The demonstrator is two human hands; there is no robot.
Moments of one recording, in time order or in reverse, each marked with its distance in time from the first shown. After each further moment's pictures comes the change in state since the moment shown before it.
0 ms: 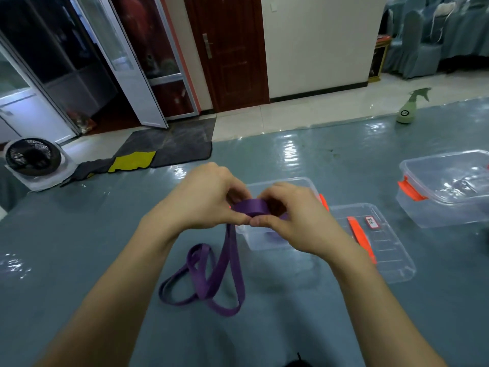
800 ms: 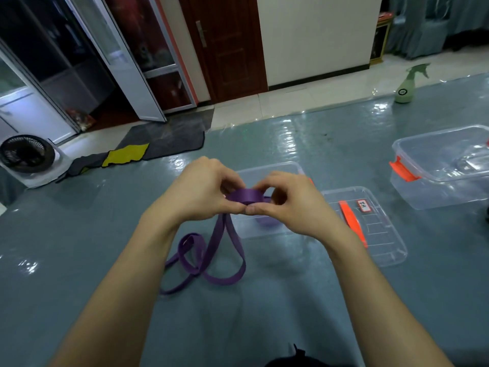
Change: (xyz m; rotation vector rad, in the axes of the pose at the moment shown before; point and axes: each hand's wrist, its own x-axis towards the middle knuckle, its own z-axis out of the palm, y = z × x) left_hand 0.021 0.016 0.048 -0.050 0.011 -0.078; right_hand -0.019 0.056 -0.012 0.123 -0.001 0.103
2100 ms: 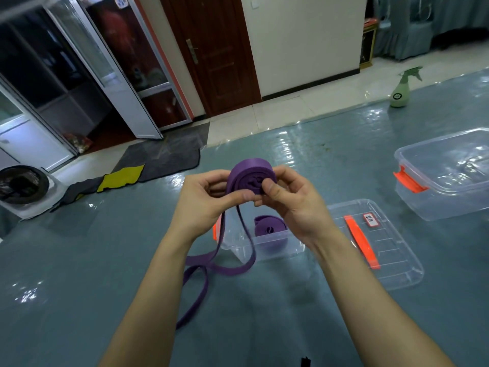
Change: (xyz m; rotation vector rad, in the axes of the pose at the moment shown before) left_hand 0.047 -0.023 0.031 -0.863 0.321 -0.076; right_hand 0.051 0.028 0.009 1.092 0.153 0.037
